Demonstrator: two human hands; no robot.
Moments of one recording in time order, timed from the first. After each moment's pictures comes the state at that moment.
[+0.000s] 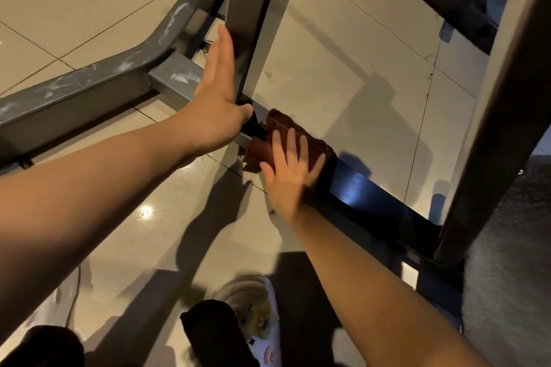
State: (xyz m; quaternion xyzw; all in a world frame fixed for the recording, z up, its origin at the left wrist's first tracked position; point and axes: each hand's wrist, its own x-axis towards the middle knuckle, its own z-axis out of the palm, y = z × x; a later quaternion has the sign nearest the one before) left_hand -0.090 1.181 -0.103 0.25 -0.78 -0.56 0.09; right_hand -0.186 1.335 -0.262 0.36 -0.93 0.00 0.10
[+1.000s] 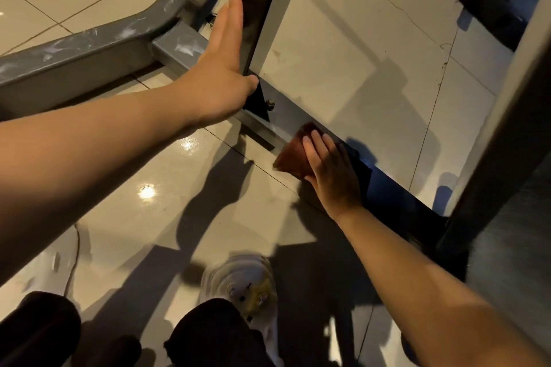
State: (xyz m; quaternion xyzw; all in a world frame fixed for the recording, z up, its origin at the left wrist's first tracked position) left_hand -0.084 1.182 -0.105 0.24 -0.79 -0.55 0.11; right_hand -0.235 1.418 -0.259 0.55 -0.83 0.02 0.08
